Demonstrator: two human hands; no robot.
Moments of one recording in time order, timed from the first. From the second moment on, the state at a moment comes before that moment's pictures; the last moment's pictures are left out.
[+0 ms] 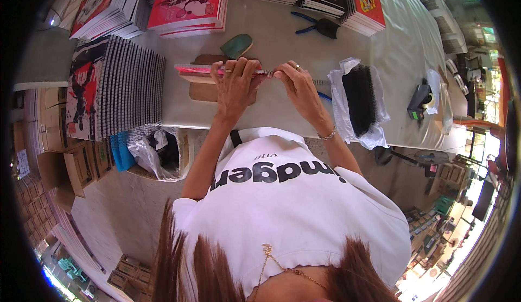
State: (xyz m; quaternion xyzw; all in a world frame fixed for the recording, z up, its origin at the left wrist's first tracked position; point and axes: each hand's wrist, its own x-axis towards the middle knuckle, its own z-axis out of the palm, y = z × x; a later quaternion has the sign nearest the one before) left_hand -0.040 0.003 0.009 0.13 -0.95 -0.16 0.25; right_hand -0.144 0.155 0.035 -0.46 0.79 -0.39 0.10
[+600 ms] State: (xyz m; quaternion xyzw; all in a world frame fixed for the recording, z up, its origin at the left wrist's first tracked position) left_hand -0.024 -0.013 -0.007 -0.04 -0.95 -0.17 0.26; right_hand -0.217 0.037 -0.073 -0.62 0.76 -0.20 0.07
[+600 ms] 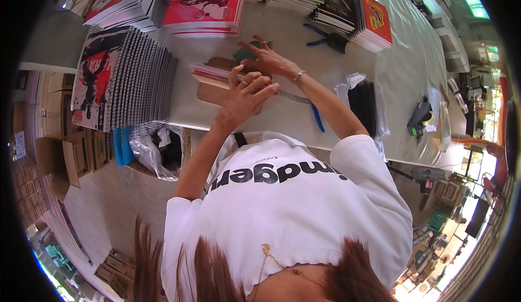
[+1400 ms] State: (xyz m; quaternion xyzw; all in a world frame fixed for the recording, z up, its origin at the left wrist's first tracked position) left_hand -0.019 0.004 0.013 0.15 -0.93 -0.18 0.30; right_hand -0.240 0.135 0.021 -0.38 0.47 -0.47 0.64
